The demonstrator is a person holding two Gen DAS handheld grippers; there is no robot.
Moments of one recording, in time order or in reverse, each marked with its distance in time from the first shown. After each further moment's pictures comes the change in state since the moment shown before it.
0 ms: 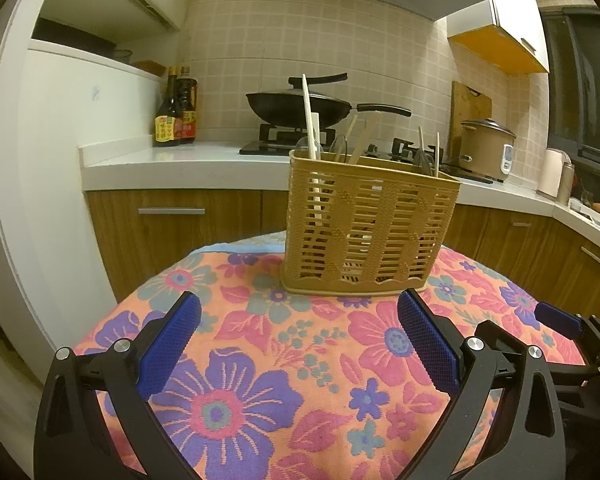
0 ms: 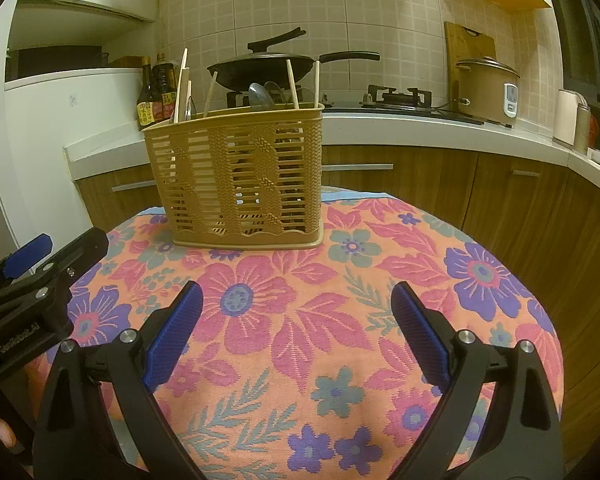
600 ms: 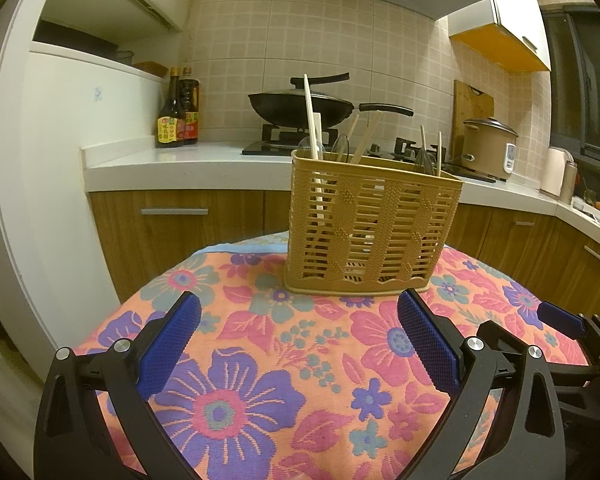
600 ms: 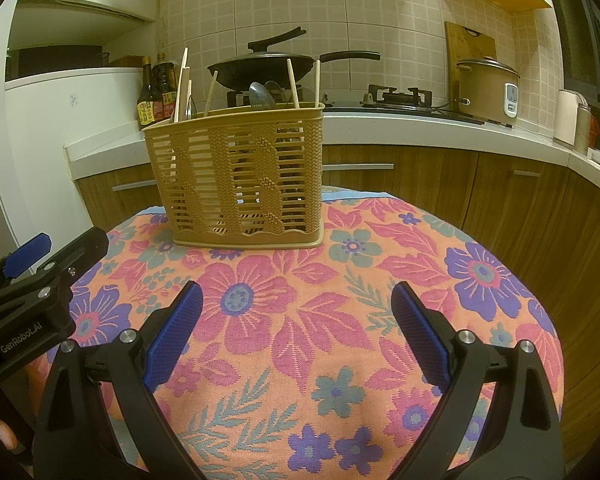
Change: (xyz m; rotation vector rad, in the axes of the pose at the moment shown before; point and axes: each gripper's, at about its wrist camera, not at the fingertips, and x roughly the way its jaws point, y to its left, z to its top) left arm 0.000 0.001 0.000 -0.001 0.004 0.005; right arm 0.000 0.000 0.000 0.001 0.001 -0.001
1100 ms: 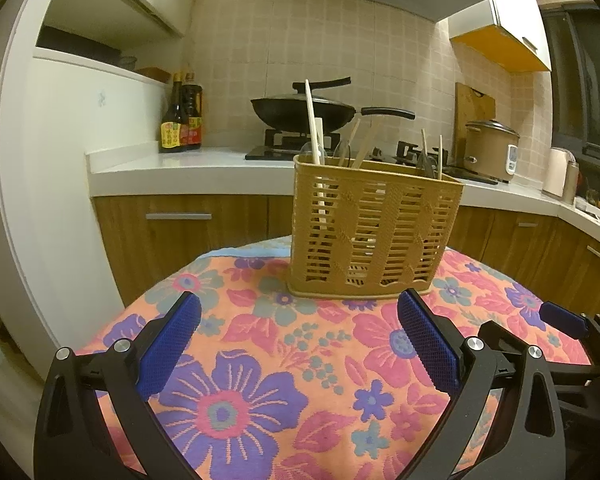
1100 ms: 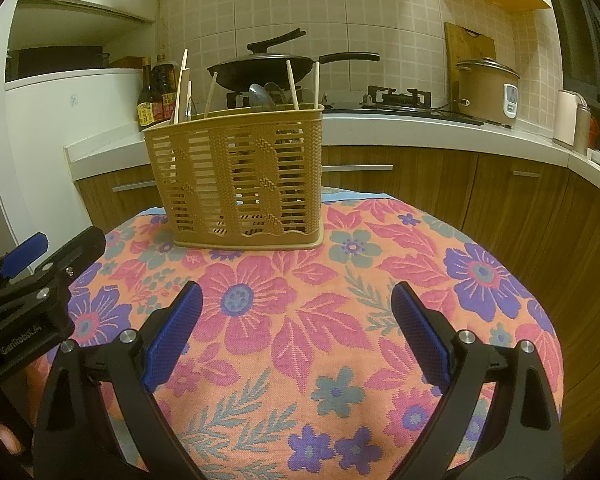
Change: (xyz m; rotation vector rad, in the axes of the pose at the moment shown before) left arm -0.008 0.000 0.001 0.004 -0.024 0.017; right arm 0.000 0.000 -0.001 0.001 -0.003 0.002
